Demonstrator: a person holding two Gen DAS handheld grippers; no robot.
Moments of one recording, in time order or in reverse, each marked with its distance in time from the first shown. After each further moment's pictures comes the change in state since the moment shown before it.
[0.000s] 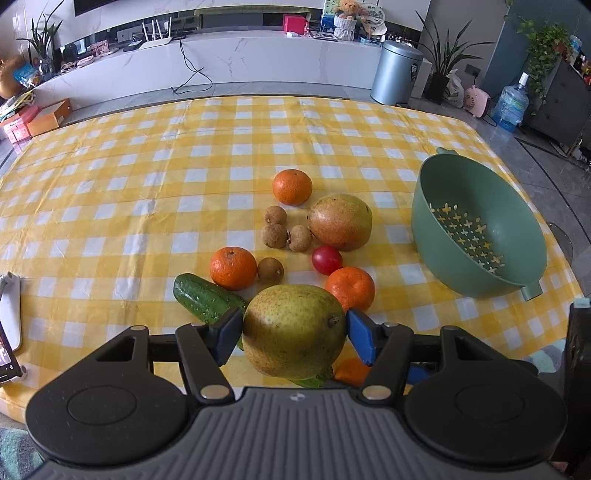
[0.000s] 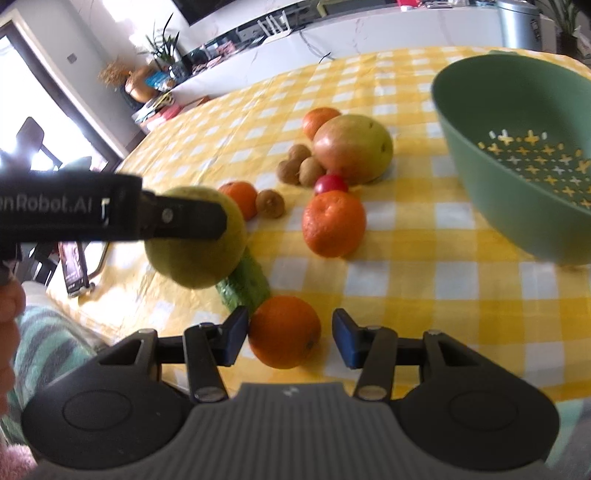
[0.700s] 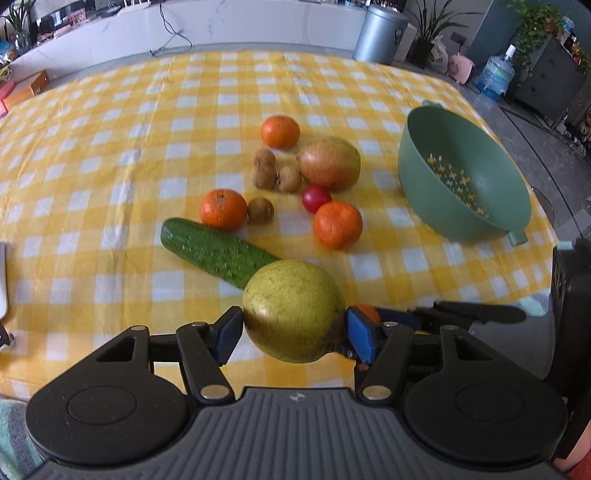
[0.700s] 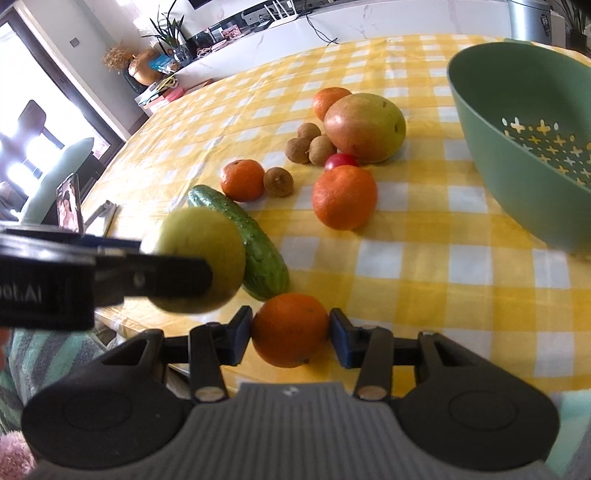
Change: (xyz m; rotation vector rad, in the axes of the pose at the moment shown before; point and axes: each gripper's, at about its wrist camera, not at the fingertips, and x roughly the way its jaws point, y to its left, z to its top) left arm 0.000 0.011 -0.022 0.016 0.146 -0.077; right arm 0.001 0.004 -0.004 -0.017 0.040 -0.001
